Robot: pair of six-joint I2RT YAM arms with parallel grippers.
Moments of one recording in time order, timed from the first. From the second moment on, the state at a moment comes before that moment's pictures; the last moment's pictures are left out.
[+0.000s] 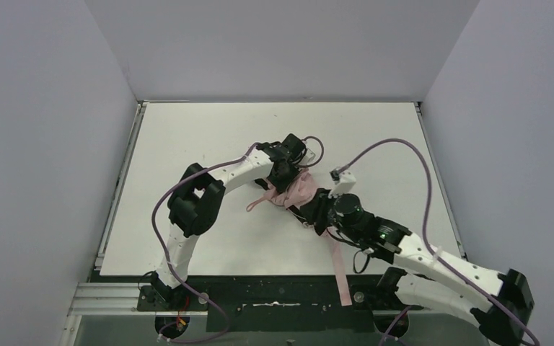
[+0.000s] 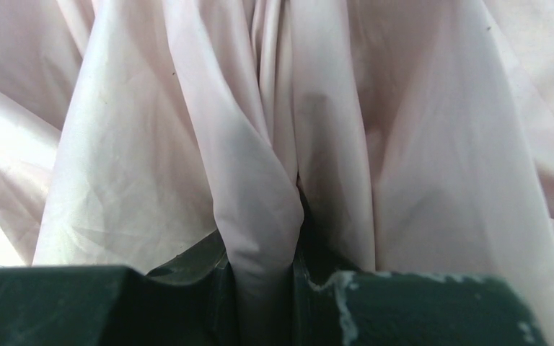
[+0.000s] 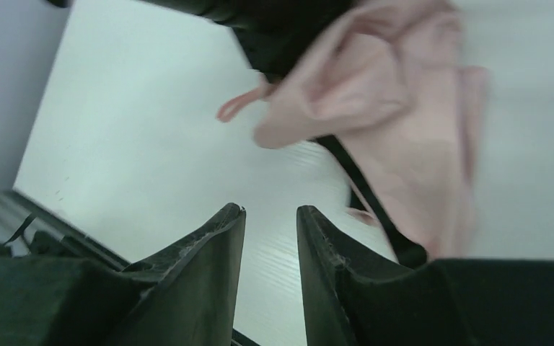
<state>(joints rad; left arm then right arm) -0.77 2.15 1.68 -0.71 -0.08 0.04 0.90 0.97 0.59 -0.06 0.17 0.64</state>
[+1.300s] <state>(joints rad) -1.16 1.83 0.77 0.40 -0.49 0.82 0.15 1.53 1.16 -0.32 -0.47 0.00</state>
